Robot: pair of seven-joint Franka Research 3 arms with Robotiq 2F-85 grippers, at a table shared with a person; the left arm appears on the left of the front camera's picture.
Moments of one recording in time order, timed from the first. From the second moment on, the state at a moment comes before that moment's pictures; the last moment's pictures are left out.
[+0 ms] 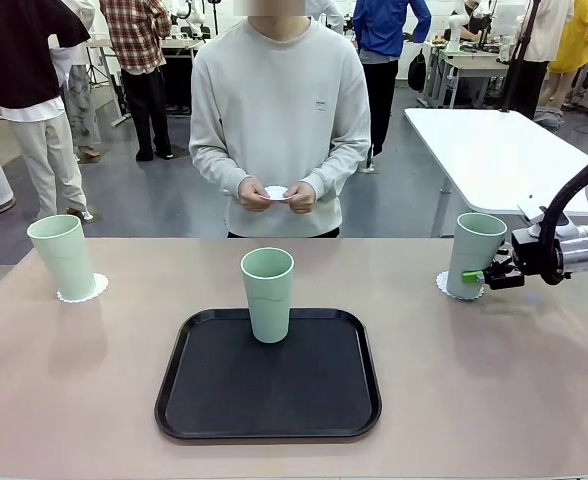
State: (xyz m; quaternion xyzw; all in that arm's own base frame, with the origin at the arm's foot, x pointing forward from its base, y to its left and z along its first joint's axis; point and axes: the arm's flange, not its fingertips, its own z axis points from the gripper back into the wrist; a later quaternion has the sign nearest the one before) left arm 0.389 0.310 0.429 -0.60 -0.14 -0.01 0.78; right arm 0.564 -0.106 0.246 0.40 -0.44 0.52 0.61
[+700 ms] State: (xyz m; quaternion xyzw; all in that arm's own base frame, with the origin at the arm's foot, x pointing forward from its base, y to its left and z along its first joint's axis) left arm 0.389 0.310 0.429 -0.60 -0.14 -0.01 0.78; right arm 0.567 -0.106 0.245 0.39 -0.44 0.53 0.61
